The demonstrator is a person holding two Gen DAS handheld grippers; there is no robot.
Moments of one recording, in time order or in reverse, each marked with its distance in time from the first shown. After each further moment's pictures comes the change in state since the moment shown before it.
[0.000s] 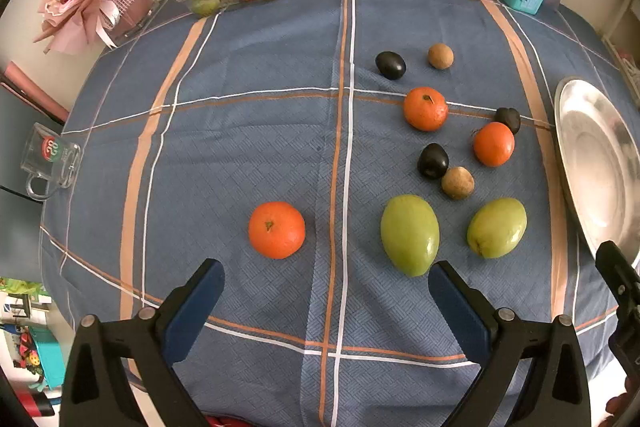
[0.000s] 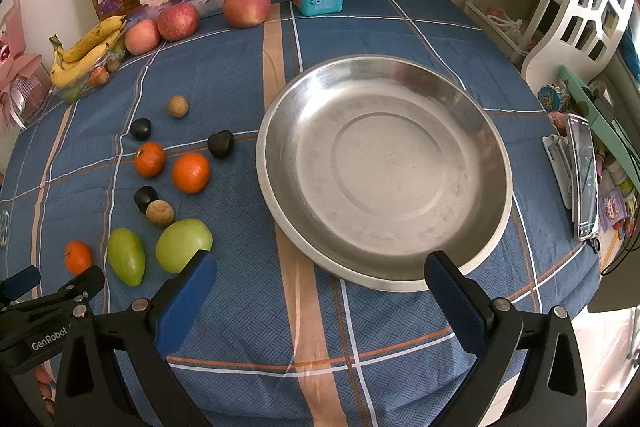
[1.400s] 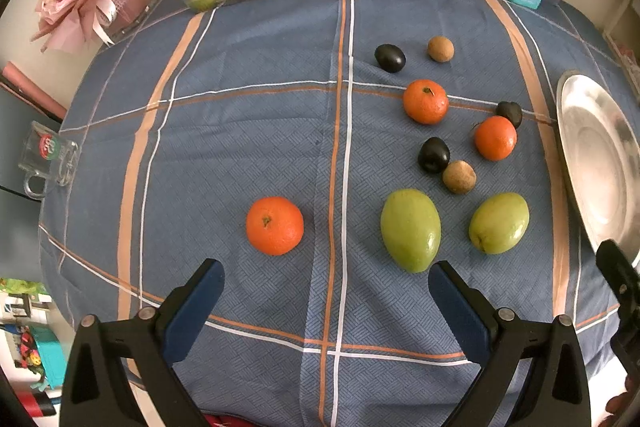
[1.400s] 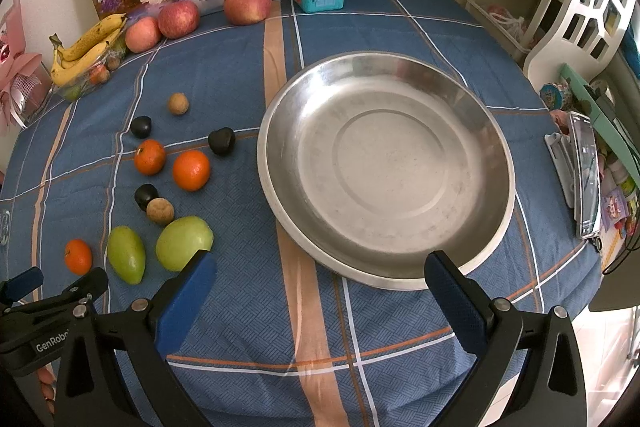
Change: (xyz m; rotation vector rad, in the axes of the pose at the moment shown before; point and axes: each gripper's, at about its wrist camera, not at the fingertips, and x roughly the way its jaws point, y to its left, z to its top) left arm 0.004 0.002 0.000 -0.009 0.014 -0.008; right arm 0.002 0.000 0.000 -0.003 0.006 0.006
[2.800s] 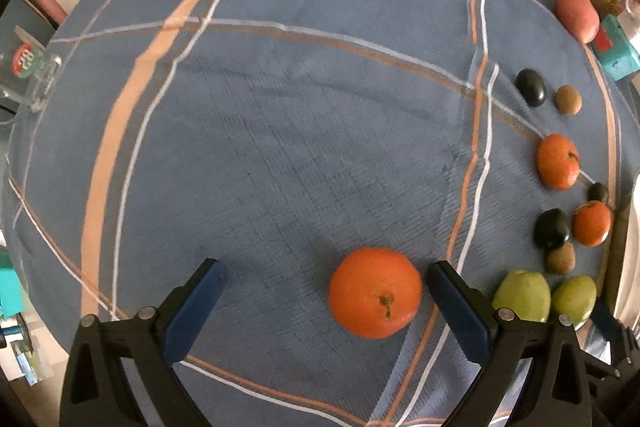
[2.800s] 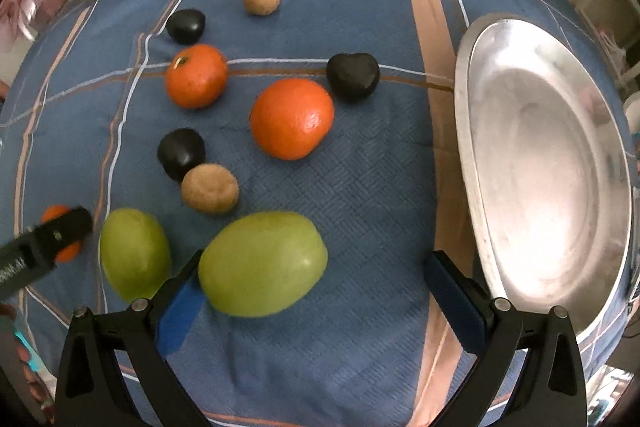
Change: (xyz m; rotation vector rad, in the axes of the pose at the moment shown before) left arm 0.087 0.070 0.041 -0.259 0.159 -0.087; right arm 0.099 0.091 0.024 -0.213 0.233 0.063
